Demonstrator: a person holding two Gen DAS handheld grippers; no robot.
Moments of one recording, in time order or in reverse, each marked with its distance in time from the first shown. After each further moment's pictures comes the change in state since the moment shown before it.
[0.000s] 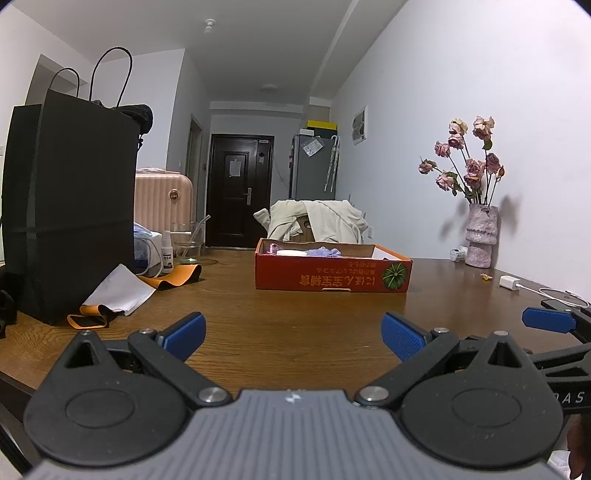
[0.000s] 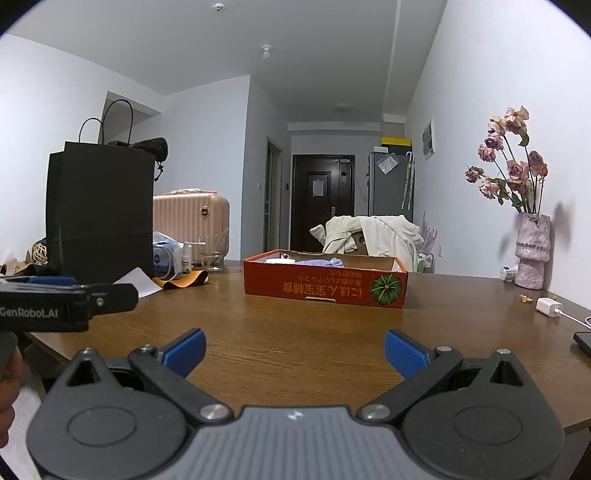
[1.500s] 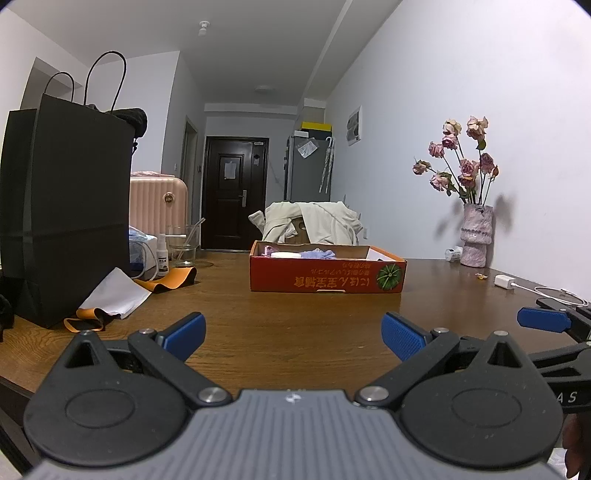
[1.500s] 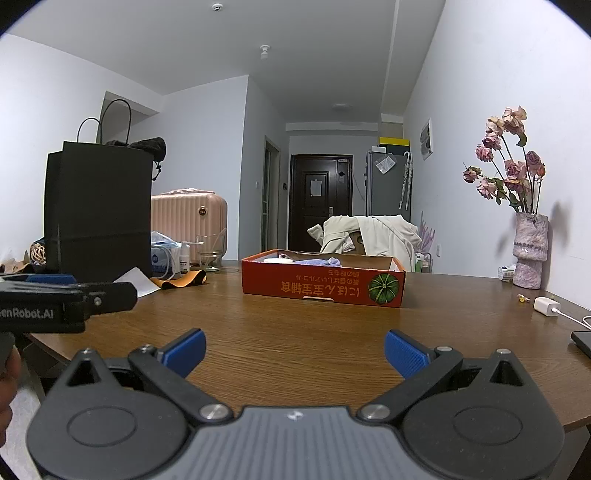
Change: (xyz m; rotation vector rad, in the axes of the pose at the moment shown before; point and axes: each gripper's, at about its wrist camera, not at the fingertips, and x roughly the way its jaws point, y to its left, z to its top) left arm -0.001 -0.002 0.001 0.010 -0.005 -0.019; right arm -0.001 -0.001 -0.001 -0.001 0.000 -0.005
